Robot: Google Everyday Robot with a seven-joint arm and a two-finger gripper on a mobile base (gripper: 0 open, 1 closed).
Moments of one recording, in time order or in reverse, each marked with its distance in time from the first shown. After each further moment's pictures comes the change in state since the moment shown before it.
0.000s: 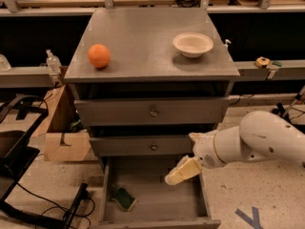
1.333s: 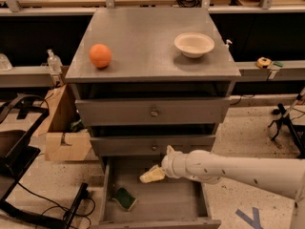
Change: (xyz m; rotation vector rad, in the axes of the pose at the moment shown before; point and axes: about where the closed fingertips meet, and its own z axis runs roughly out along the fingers) arm 0.059 -0.081 0.233 0.182 -0.109 0.048
